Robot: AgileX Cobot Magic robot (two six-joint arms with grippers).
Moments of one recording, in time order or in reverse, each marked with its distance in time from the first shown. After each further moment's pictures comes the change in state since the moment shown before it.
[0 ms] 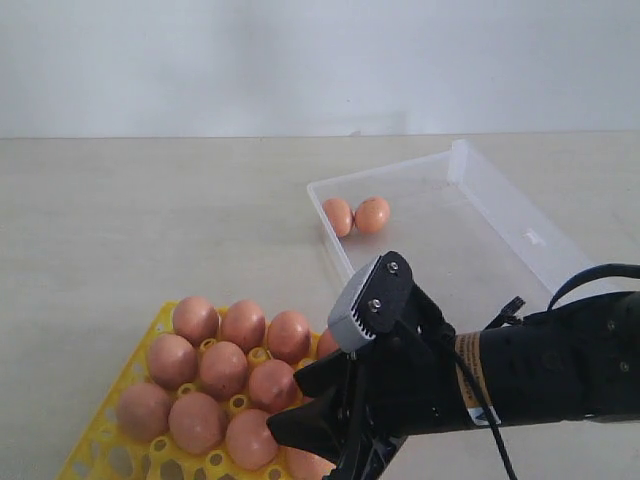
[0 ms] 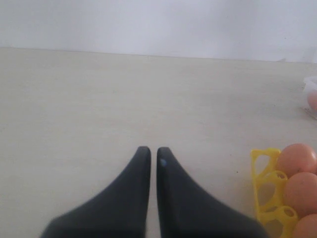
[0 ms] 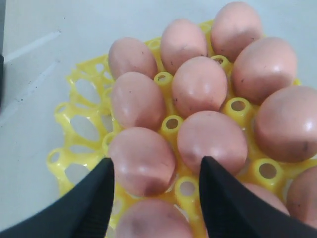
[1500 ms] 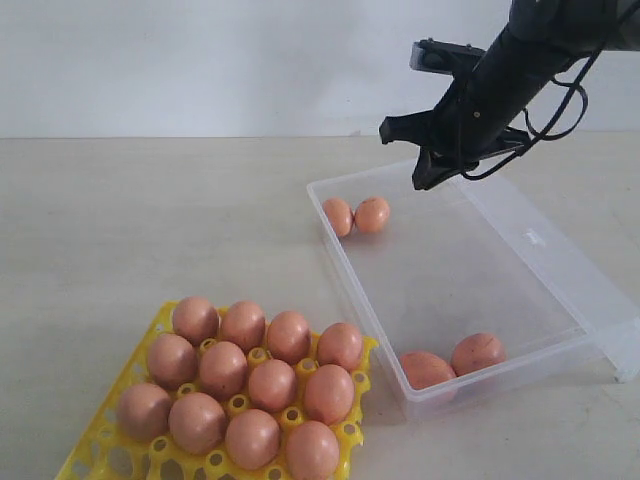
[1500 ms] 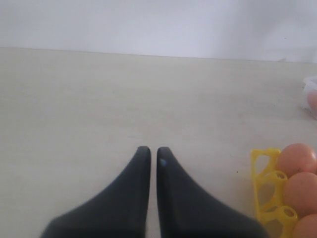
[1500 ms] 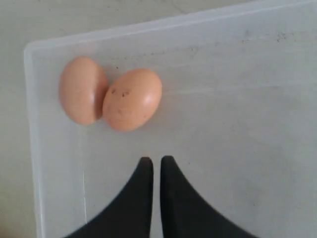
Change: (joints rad) left arm 0.000 0.000 0.000 0.000 0.000 0.000; right arm -0.392 0.352 -1.144 1.375 1.625 -0.889
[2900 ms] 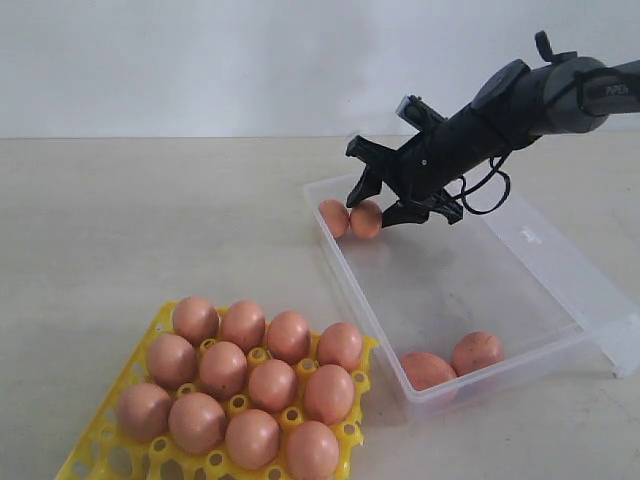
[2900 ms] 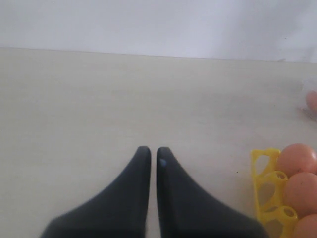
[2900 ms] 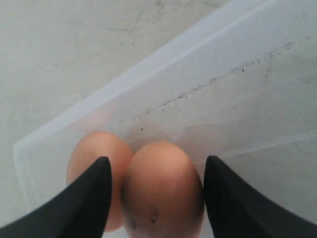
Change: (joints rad) left arm 0.000 0.000 0.000 0.000 0.000 0.000; right arm -0.006 0.260 -0.040 0.495 -0.162 -0.044
